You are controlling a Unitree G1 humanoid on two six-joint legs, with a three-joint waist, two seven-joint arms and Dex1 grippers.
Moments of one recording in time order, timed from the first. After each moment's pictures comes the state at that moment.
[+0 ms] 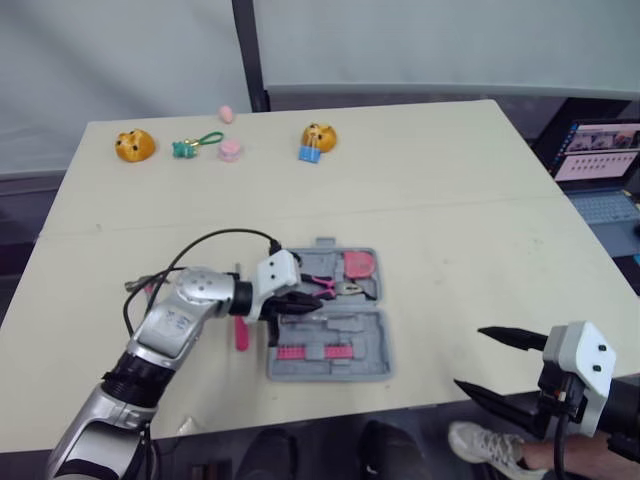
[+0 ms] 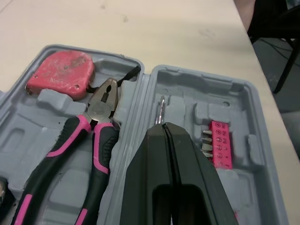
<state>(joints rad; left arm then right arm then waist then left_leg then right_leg) -0.46 0.55 -0.31 -0.07 -0.19 0.43 -0.95 0.56 -0.80 -0.61 -0.81 0.58 0.52 0.95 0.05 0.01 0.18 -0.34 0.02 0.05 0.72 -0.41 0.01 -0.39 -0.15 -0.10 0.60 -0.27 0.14</state>
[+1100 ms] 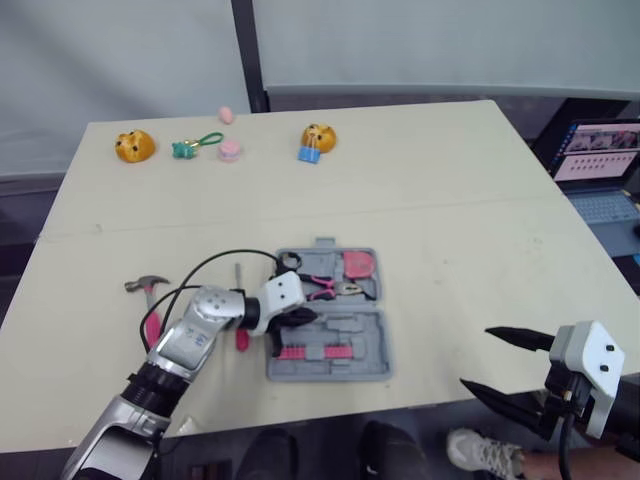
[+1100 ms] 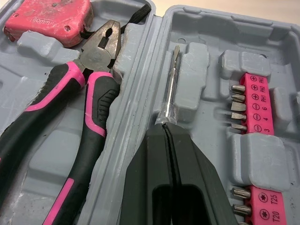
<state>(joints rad) -0.42 0.51 -0.34 0.04 -0.04 0.33 -0.91 0.58 -0.80 -0.64 -0.82 0.58 0.53 0.95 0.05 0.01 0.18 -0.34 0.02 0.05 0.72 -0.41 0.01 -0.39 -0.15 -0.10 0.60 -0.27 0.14</state>
